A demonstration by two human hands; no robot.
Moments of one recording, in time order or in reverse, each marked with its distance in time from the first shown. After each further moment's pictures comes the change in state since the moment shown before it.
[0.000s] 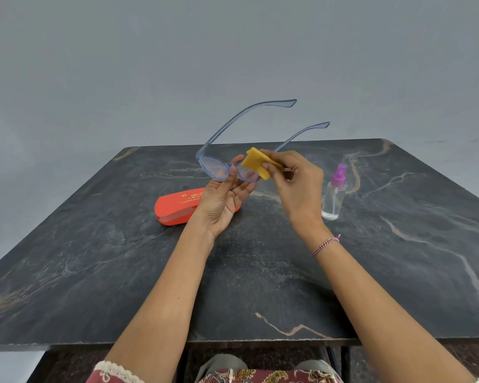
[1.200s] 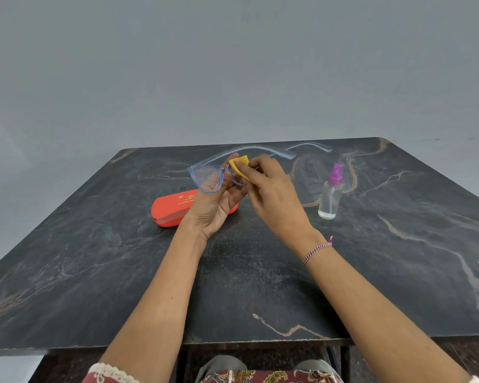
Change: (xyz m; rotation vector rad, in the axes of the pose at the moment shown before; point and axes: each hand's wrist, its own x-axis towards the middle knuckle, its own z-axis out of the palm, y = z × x) left_hand -0.004 0.005 -0.004 0.000 -0.083 0.014; right_hand -0.012 0.002 0.012 -0.332 -0.253 -0.337
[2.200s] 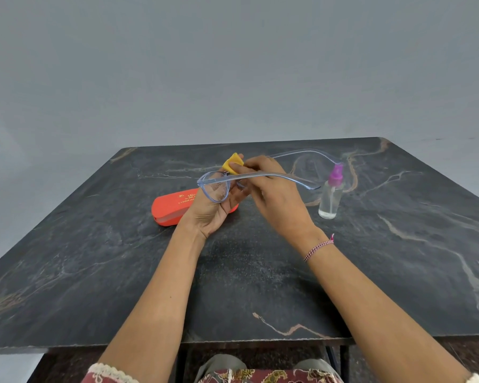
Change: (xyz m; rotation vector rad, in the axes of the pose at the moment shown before) left_hand -0.001 0.001 -0.004 0.049 0.001 0.002; right_hand 0.002 -0.006 -0.009 0.120 -0.056 -0.024
